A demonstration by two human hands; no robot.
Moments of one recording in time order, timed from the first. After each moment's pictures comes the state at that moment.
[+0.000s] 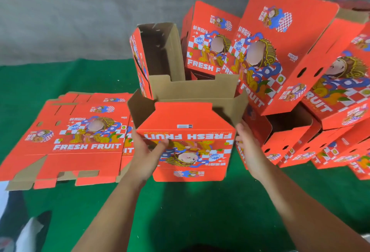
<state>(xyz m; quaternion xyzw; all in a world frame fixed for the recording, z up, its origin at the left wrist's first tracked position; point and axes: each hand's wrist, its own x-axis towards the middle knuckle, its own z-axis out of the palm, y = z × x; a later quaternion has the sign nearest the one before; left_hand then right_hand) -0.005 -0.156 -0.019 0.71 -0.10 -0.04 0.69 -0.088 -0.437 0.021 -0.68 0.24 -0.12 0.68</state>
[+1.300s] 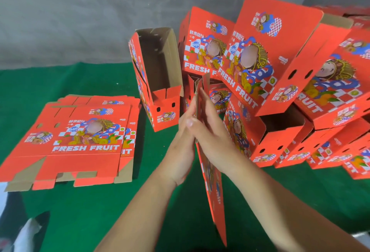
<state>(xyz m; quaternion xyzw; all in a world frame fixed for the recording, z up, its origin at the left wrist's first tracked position) -0.065 -0.240 0.075 0.59 -0.26 -0.16 0.75 -0.101 -0.335 0.110 -0.75 -0.02 -0.15 0.64</state>
